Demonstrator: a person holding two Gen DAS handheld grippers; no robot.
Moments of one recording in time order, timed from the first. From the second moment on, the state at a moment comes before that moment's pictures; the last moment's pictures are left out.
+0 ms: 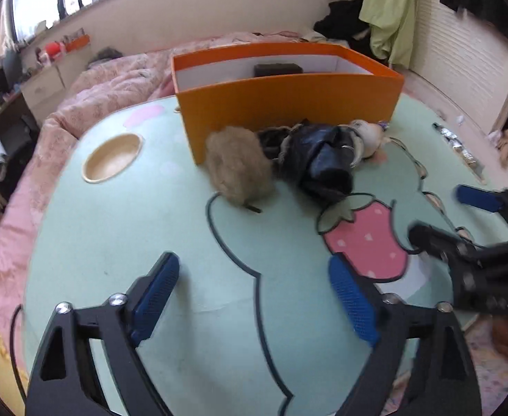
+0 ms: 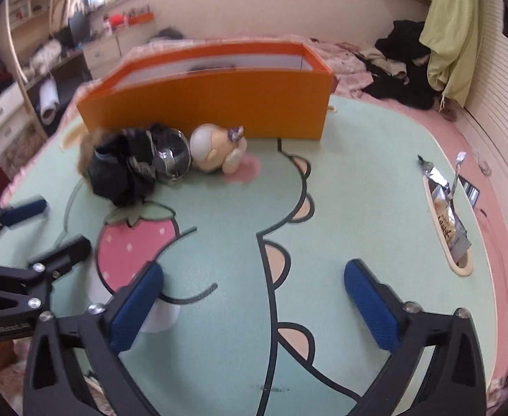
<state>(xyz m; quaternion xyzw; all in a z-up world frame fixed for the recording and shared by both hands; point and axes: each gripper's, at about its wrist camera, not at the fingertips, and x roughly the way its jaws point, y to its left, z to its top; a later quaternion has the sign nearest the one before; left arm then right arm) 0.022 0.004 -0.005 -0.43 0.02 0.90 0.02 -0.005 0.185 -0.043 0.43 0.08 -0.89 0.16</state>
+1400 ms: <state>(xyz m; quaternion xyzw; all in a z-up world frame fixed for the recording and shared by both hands) 0.022 -0.004 -0.008 -0.42 0.00 0.91 0.01 -0.093 0.157 -0.024 0.45 0.03 -0.88 0.16</state>
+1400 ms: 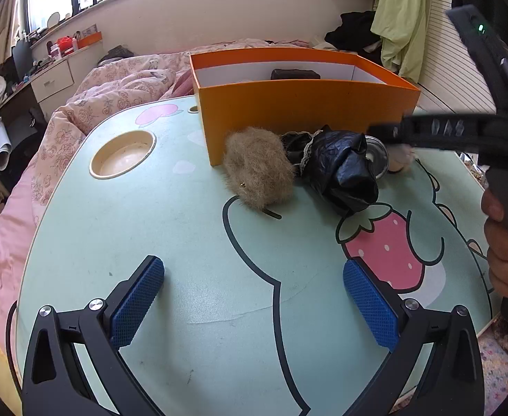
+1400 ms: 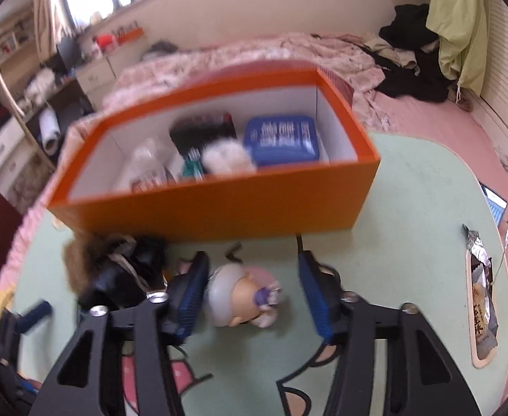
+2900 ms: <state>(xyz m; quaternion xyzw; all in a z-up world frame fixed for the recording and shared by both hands) -0.040 -0.031 0.003 -0.43 -0.08 0.90 0.03 0.004 0.223 -0.039 0.38 0.04 -0.91 0.16</state>
